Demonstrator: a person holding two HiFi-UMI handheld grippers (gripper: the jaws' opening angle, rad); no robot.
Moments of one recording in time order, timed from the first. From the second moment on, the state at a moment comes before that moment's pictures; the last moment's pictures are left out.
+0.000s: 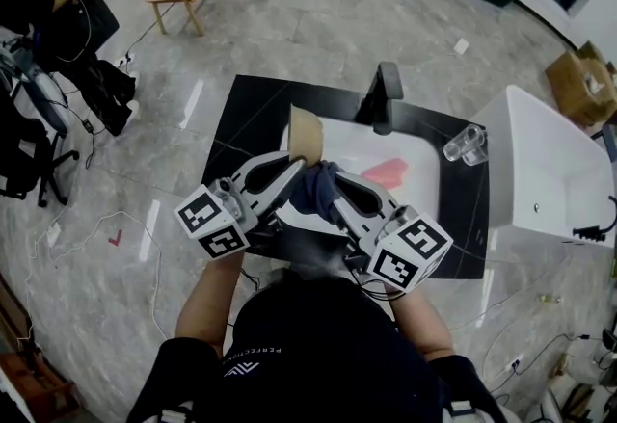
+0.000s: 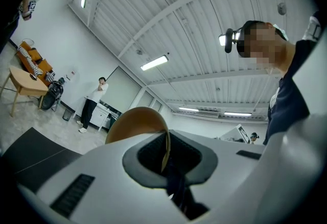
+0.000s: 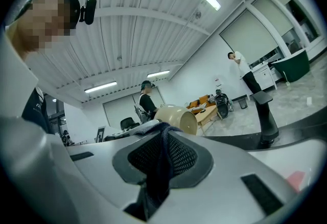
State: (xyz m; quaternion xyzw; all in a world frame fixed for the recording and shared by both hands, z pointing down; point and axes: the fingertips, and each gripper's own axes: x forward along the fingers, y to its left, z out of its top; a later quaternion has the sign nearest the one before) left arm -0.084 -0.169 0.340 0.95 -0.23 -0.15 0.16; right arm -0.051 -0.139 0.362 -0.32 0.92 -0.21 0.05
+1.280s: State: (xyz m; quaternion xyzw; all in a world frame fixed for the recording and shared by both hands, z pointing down) left arm -0.071 -0.131 0.350 0.96 -0.14 -0.14 0.20; right arm -0.008 -0.162 0.345 -0.41 0.90 -0.16 0.09
